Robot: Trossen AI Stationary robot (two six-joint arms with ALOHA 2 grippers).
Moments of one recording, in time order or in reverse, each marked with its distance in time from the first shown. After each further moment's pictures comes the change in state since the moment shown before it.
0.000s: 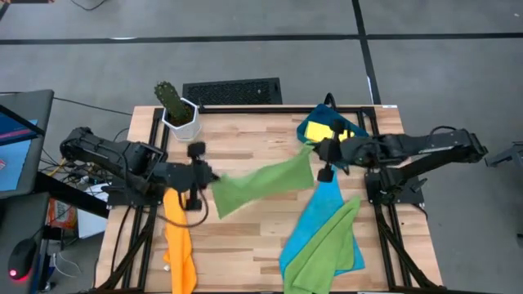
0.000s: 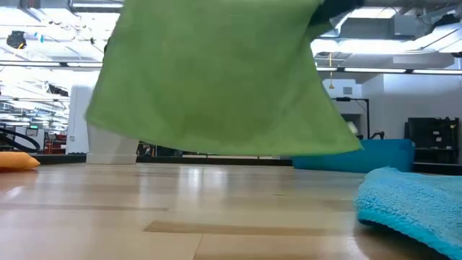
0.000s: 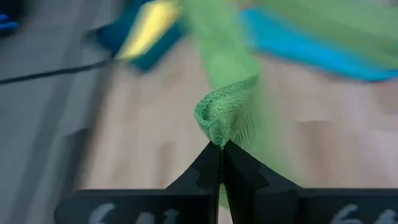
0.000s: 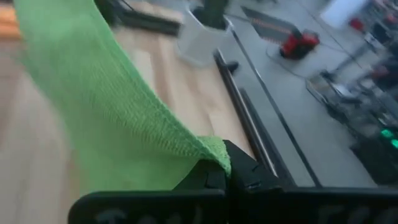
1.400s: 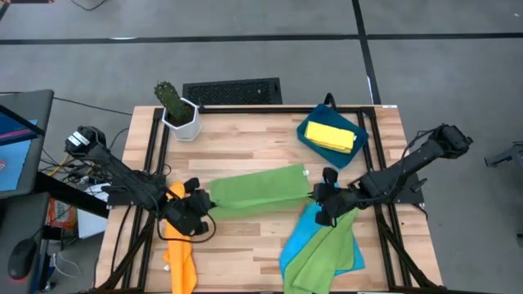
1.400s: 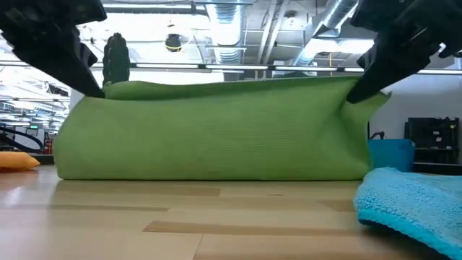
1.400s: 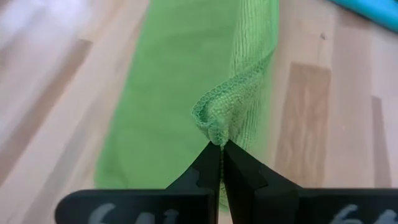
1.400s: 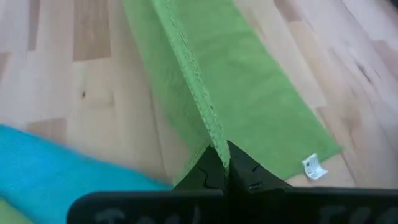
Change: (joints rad) left arm -0.276 0.001 -0.752 0.573 -0.138 -0.623; right arm 0.338 0.197 -0.343 0.162 -0.008 0.639
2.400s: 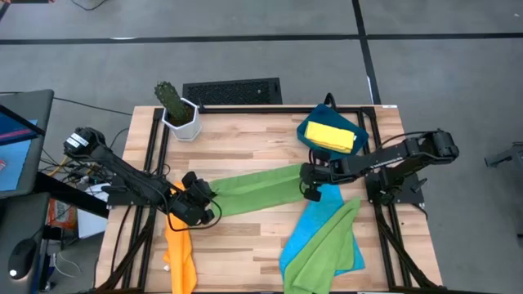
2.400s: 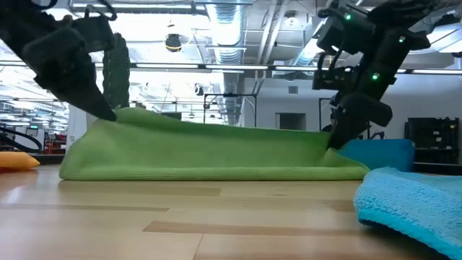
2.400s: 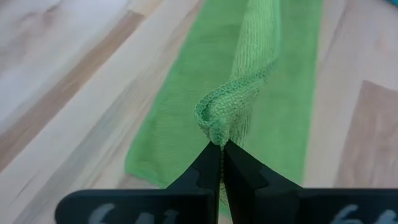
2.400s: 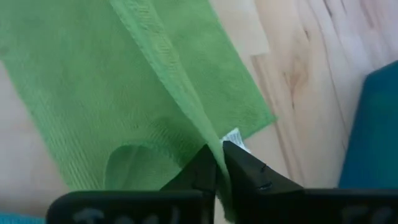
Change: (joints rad) left arm 0.096 0.000 -0.102 0.061 -0.040 -0.139; right arm -0.415 0.192 0.000 -0.005 -0.178 -0.273
